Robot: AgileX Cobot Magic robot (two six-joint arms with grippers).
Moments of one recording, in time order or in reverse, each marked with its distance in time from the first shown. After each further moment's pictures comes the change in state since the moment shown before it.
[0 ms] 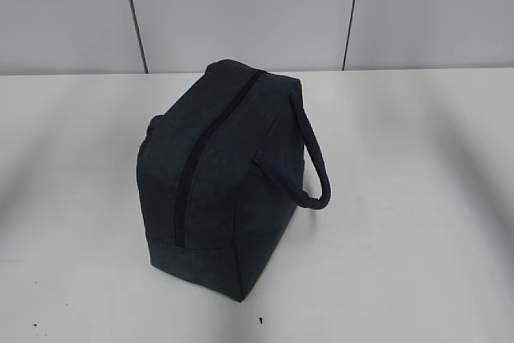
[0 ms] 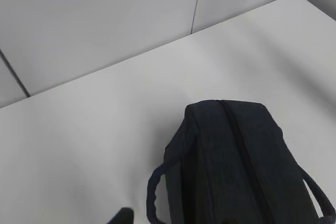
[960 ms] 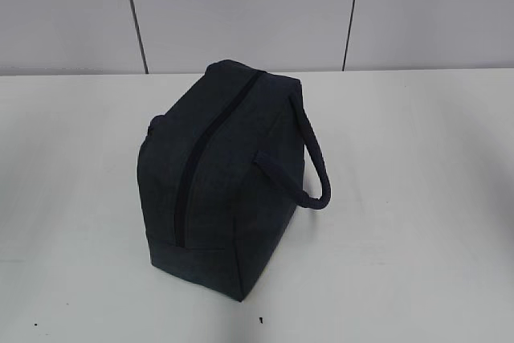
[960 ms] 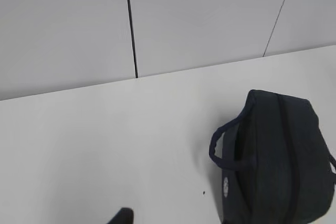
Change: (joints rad) left arm 0.000 -0.486 0.053 0.329 0.274 -0.367; right arm 0.000 -0.656 0.120 -0.185 0.023 0.247
